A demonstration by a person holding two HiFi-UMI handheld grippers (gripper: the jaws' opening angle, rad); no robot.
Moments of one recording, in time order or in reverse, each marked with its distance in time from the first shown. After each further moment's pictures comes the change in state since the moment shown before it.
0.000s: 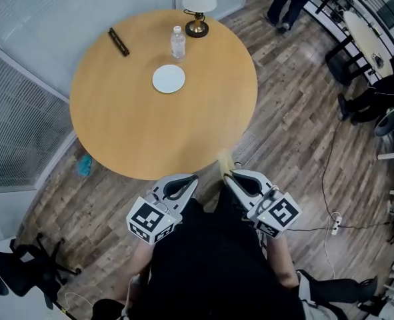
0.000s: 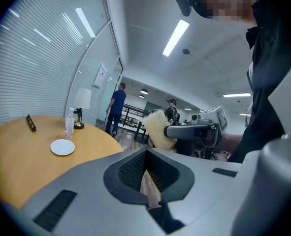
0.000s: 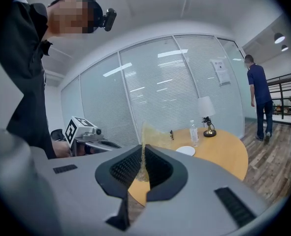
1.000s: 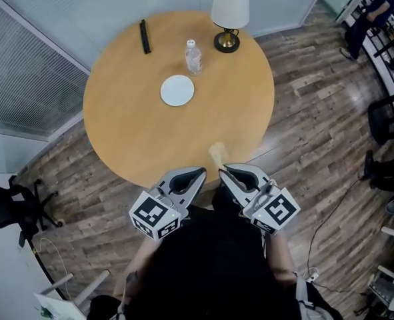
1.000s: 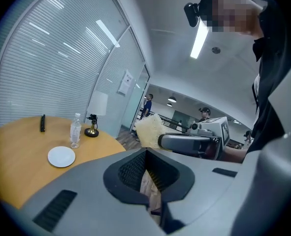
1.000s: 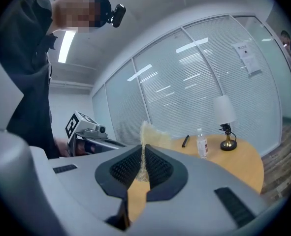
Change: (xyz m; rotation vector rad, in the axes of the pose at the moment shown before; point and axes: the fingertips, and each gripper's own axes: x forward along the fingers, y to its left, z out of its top) left arm 0.183 0.035 0.085 -0.132 -0.114 0.351; right arm 0.011 -0.182 0.057 -0.071 0.017 0.420
